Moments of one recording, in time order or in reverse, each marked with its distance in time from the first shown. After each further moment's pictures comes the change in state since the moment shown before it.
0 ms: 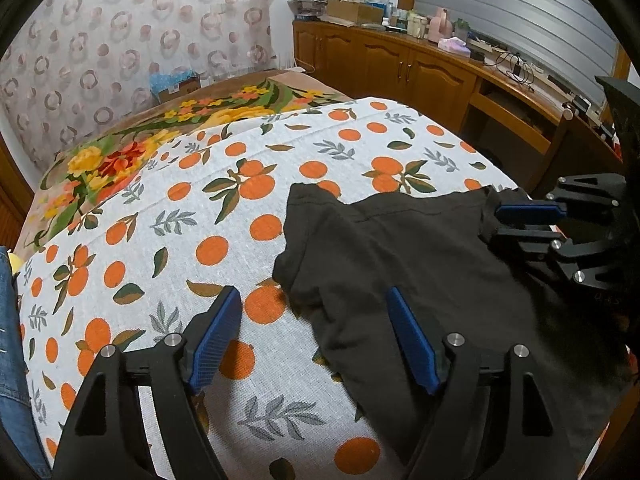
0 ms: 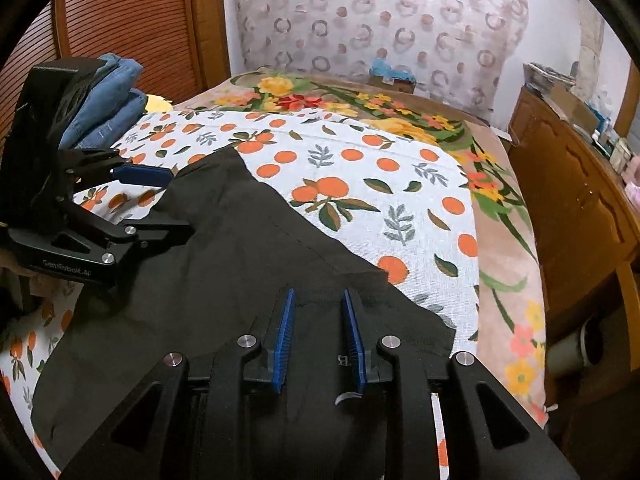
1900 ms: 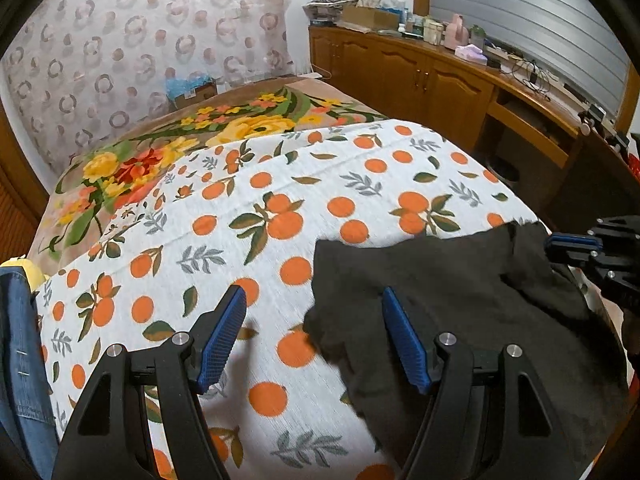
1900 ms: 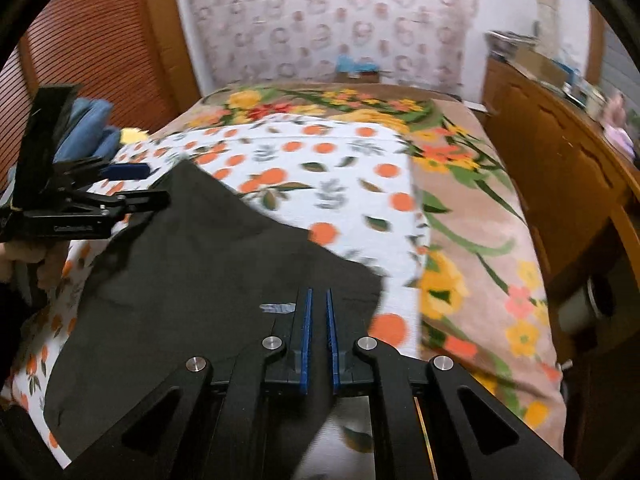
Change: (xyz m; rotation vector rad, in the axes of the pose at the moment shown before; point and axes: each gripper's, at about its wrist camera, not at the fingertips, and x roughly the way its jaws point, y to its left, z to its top) left arm -0.003 0.010 0.026 -0.020 -0.012 0.059; right arm -0.047 -0.038 -0.029 0.189 -0.017 -0.010
